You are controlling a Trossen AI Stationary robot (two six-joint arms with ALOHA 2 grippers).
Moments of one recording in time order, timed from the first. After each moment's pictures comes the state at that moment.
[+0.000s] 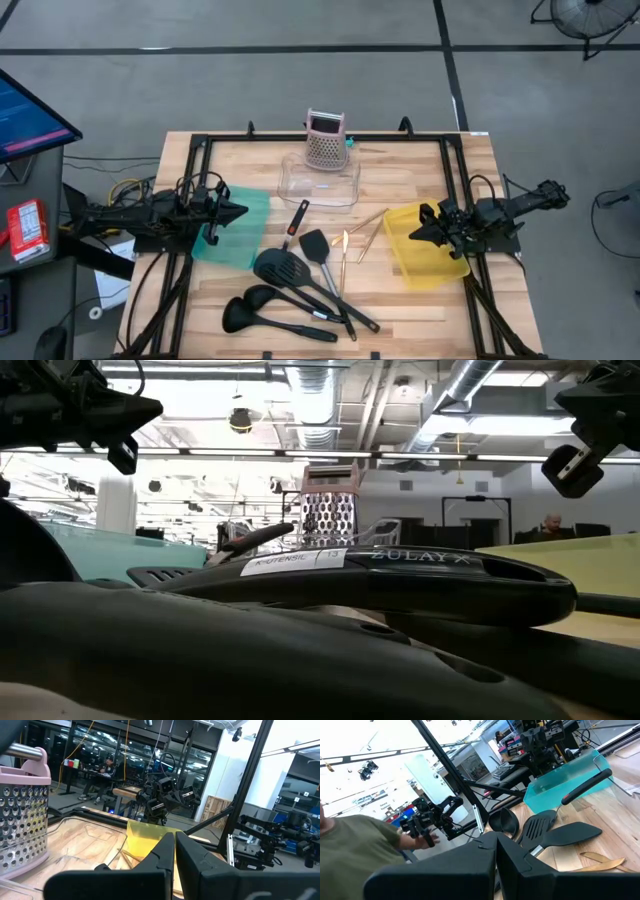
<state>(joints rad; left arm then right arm) -0.03 0.00 0.01 0.17 -0.07 -0.27 0.38 0.01 0.03 0.05 0.13 0.60</state>
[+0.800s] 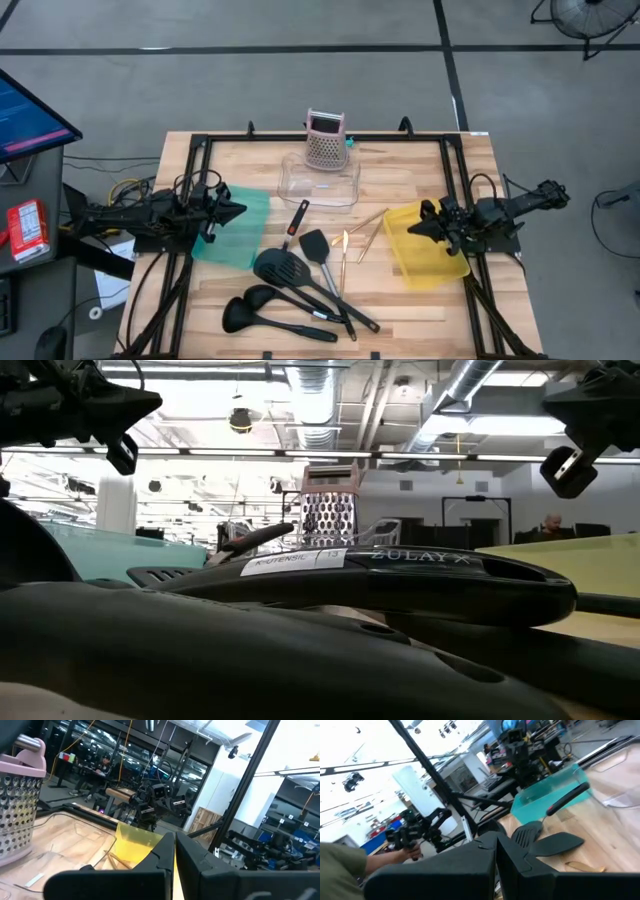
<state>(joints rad) -0.03 0.00 0.01 0.21 -0.07 -0.40 0.38 0.01 0.03 0.07 0.23 0.59</state>
